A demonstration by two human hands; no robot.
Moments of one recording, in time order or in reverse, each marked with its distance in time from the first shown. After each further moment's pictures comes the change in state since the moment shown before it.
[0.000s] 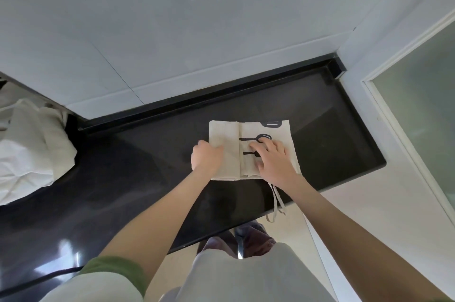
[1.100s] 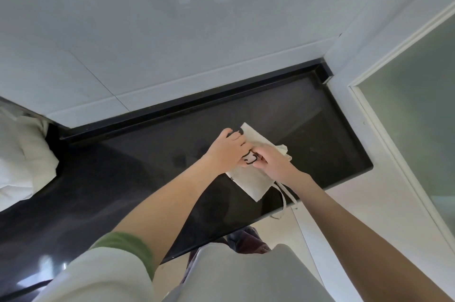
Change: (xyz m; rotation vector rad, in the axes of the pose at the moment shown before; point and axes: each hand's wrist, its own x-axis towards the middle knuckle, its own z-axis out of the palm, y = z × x) left_hand 0.008 0.043 0.026 1.191 0.008 1.271; right_hand 0.013 0.024 -0.029 0.318 -0.168 0.024
